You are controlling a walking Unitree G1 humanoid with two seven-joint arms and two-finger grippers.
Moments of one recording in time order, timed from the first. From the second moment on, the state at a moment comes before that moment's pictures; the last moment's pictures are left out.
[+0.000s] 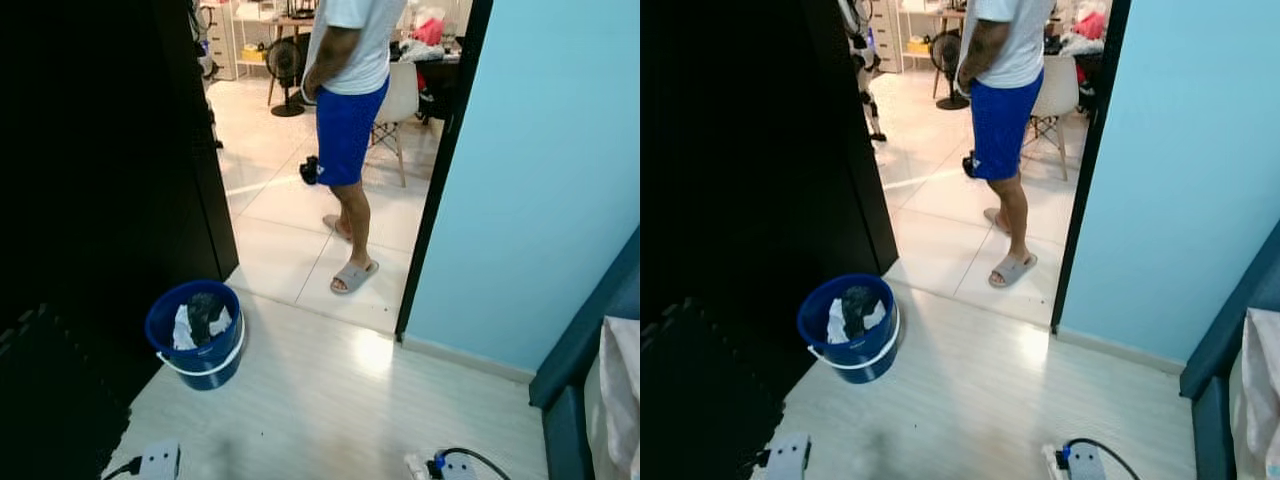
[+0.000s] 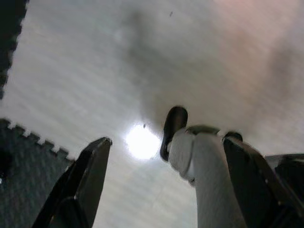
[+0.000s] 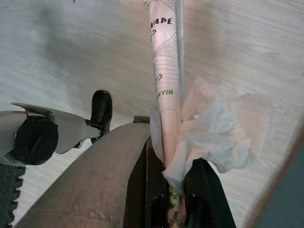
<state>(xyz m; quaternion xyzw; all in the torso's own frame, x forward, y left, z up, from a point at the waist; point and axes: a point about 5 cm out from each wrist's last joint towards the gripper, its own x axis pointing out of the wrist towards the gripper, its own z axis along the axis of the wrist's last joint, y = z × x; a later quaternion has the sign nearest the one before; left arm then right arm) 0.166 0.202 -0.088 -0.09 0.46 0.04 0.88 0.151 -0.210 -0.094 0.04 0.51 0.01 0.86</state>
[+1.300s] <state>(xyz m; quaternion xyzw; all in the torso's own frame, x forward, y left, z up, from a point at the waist) 0.170 0.202 -0.087 -0.09 0.46 0.04 0.88 0.170 -0.201 -0.086 0.05 0.49 0.05 0.87</state>
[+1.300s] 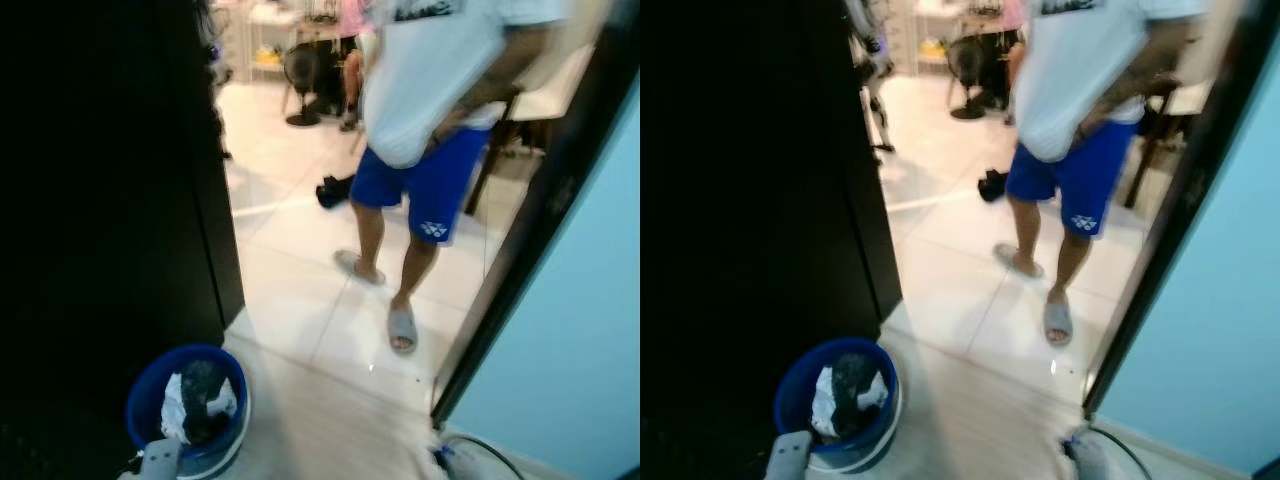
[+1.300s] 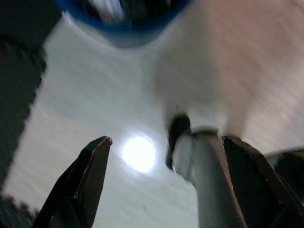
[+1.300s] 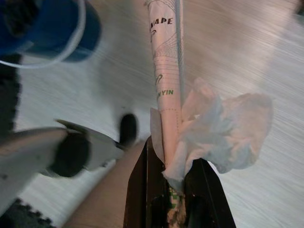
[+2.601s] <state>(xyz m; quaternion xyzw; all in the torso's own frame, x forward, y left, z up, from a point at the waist) 0.162 0.198 -0.091 -0.10 0.47 0.03 0.88 0.184 -0.212 -0.076 0.00 0.49 0.12 0.86</state>
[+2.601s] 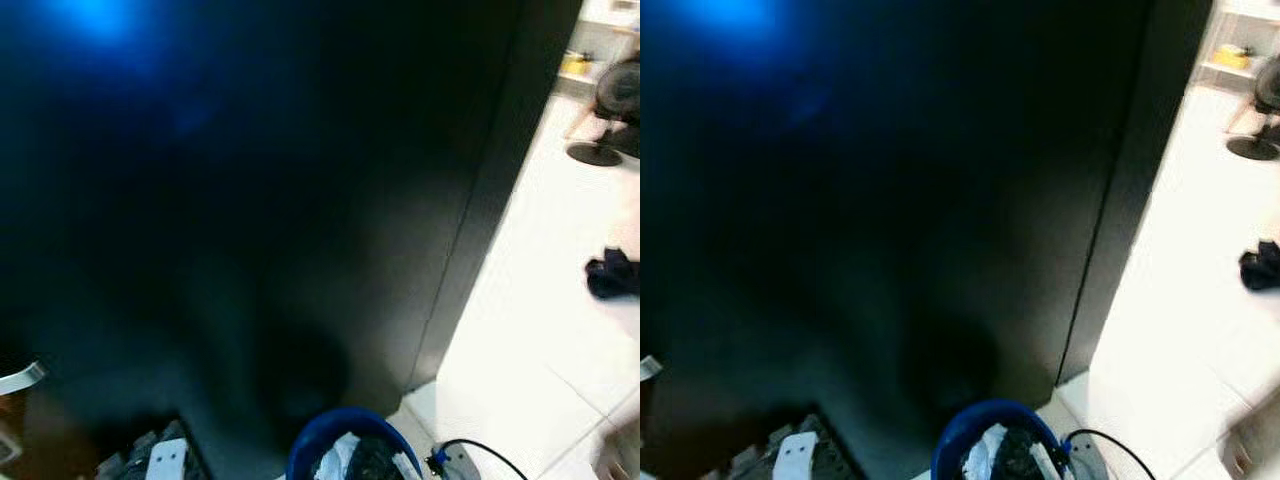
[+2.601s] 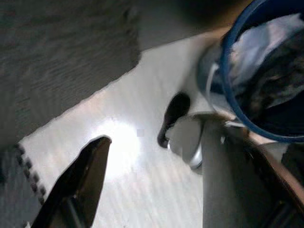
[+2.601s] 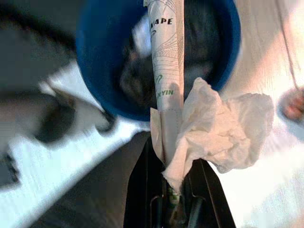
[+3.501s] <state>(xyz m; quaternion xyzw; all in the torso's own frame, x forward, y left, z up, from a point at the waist) 0.162 0.192 -0.092 -0.10 0.47 0.02 0.88 0.259 -0.178 -0.038 -0.05 0.40 0.13 0.90</state>
